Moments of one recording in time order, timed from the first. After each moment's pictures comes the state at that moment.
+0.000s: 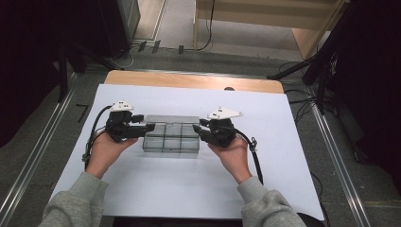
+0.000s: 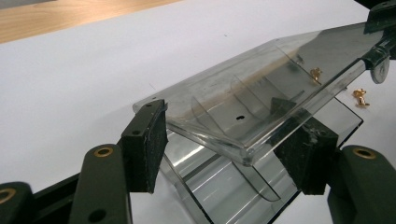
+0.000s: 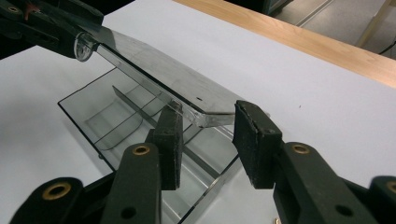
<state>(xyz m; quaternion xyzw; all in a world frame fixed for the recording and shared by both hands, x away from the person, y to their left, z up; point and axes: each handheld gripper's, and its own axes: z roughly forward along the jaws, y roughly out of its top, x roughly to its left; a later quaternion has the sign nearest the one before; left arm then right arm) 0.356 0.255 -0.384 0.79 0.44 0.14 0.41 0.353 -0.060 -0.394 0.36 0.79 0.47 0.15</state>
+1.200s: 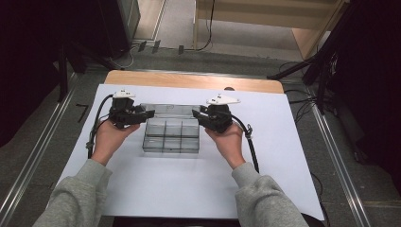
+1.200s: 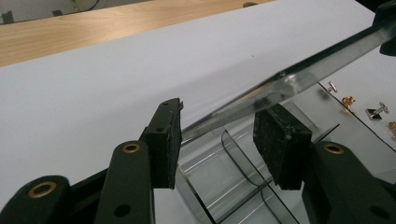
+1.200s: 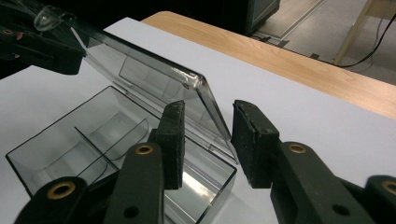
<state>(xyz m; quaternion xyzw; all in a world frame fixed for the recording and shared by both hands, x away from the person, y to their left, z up) 0.394 0.255 -0.382 0.77 0.47 0.15 0.40 0.396 -0.053 -0.393 0.39 0.77 0.48 0.16</state>
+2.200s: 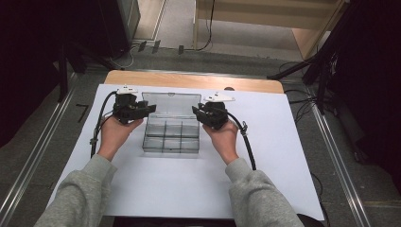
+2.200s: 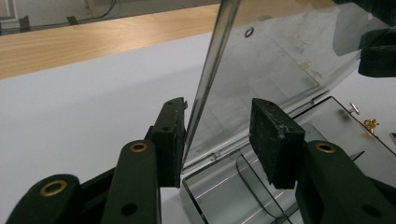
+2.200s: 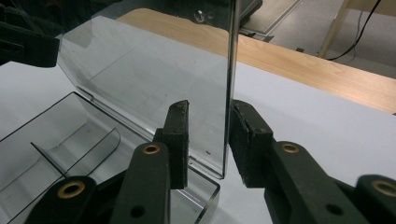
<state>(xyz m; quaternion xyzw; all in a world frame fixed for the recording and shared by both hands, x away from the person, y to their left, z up) 0.410 0.250 -0.387 0.76 0.48 0.17 0.41 0.417 -0.043 -0.412 0.41 0.76 0.47 0.18</state>
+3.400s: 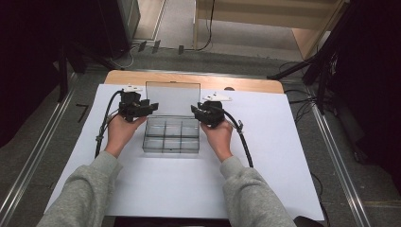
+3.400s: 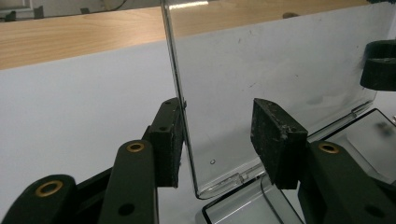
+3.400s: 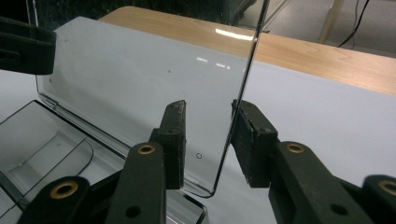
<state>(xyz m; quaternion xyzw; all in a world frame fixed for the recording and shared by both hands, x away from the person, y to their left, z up) 0.432 0.245 -0.407 0.74 0.51 0.18 0.40 0.439 -0.036 -0.438 0.44 0.74 0.48 0.17</state>
